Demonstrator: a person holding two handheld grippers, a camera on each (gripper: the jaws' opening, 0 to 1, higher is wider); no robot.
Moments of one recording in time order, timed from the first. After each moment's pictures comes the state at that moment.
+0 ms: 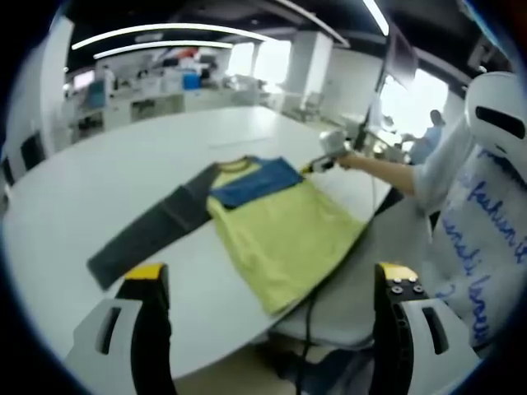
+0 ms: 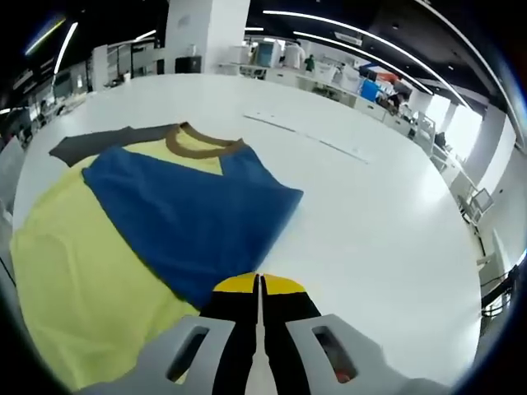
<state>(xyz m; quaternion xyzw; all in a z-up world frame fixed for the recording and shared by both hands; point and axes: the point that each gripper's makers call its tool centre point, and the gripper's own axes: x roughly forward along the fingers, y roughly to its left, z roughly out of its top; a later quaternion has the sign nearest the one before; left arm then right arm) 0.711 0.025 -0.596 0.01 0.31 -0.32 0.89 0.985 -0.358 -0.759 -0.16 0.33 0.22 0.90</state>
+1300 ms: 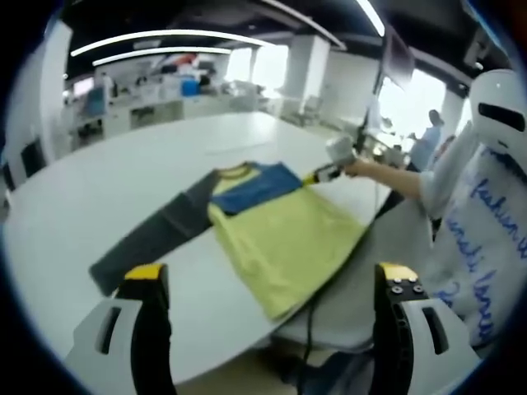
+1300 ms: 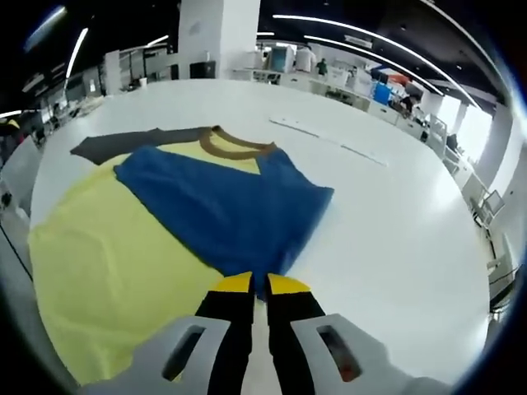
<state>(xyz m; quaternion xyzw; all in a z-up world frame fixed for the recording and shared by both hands) 0.703 0.009 -0.596 0.02 0.29 -0.32 0.90 0.940 -0.338 -0.755 -0.16 0.33 0.25 0.89</state>
